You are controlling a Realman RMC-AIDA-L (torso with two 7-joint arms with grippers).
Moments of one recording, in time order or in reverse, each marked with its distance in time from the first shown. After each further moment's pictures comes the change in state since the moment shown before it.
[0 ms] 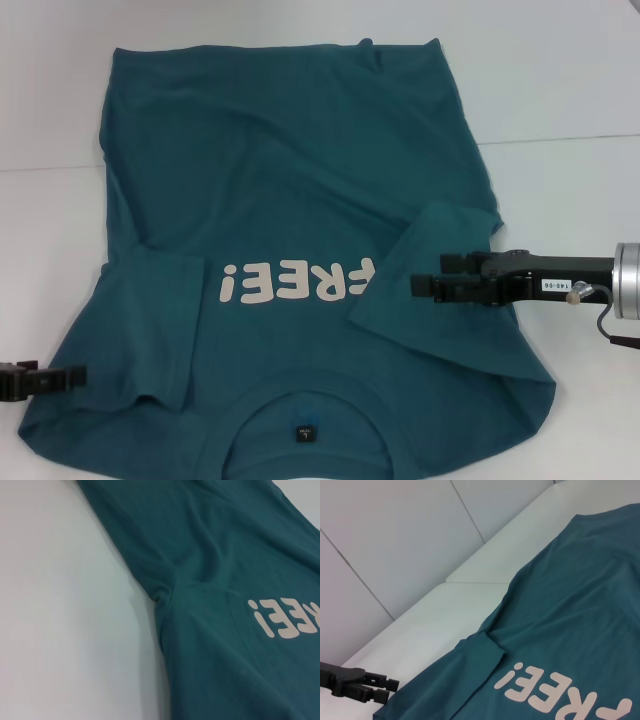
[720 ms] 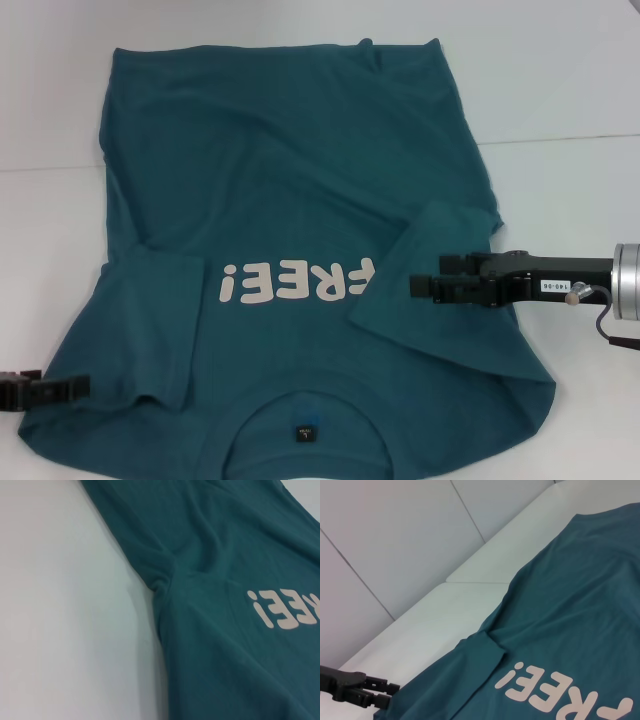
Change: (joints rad) left arm 0.005 -0.004 0.004 -0.010 0.010 -0.002 0.009; right arm 0.000 0.001 0.000 0.001 0.000 0.000 0.000
